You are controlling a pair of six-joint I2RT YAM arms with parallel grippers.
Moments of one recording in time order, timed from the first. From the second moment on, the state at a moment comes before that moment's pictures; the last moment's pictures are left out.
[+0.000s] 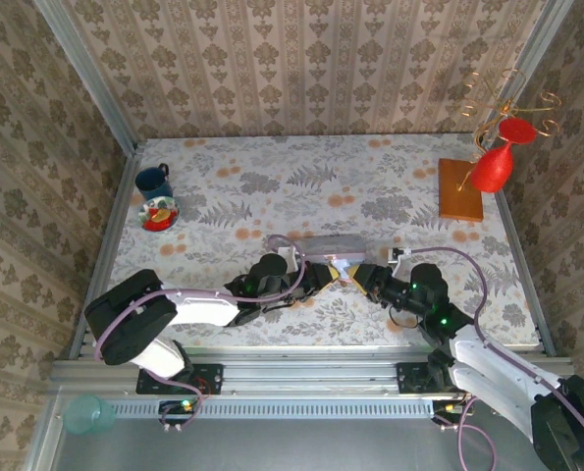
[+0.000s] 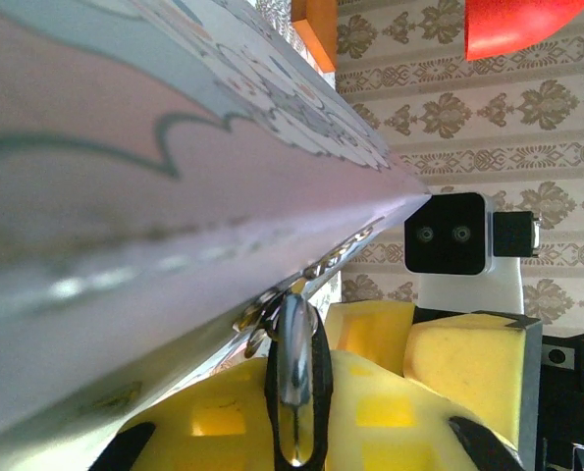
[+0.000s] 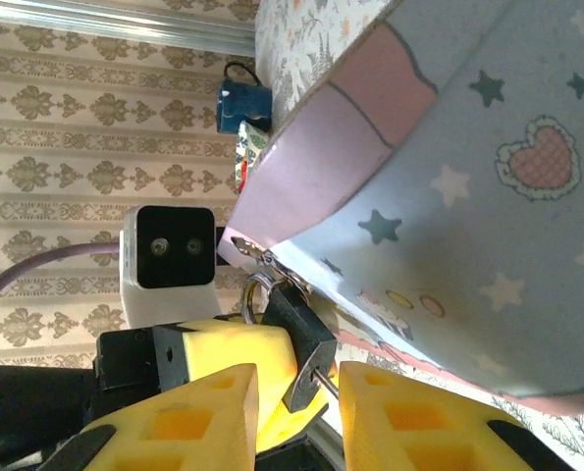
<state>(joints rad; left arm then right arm) -1.03 1.52 0.52 0.72 0.23 -1.34 0.46 0.75 0.15 0.33 -0.43 1.28</state>
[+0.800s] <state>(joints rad) -1.01 1.53 0.51 0.78 0.22 -1.35 0.52 0.78 0.15 0.30 -0.39 1.29</state>
